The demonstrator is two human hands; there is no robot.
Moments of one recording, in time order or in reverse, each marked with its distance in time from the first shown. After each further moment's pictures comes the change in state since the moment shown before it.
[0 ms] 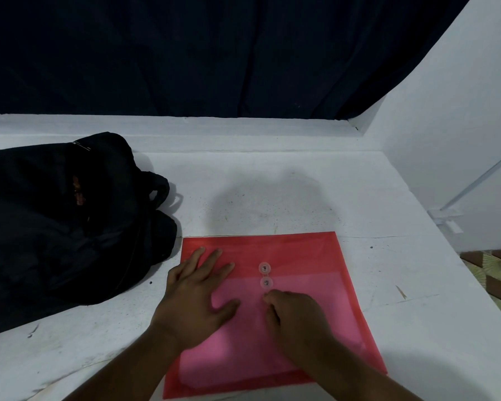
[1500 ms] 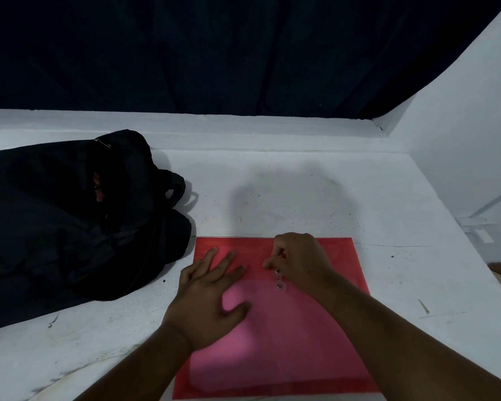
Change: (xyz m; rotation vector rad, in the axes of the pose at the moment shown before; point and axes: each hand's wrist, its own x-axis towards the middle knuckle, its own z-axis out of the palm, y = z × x) left_hand 0.001 0.002 -0.002 -0.030 -0.002 -0.004; right_hand 0.107 0.025 -0.017 0.221 0.061 -0.048
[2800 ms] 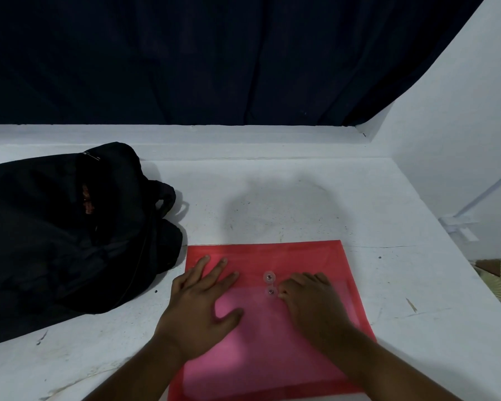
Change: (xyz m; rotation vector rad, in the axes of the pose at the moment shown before) left_hand 0.000 0.002 -0.003 0.032 -0.038 -0.046; right_hand -0.073 0.018 0.011 -0.502 0.108 -0.136
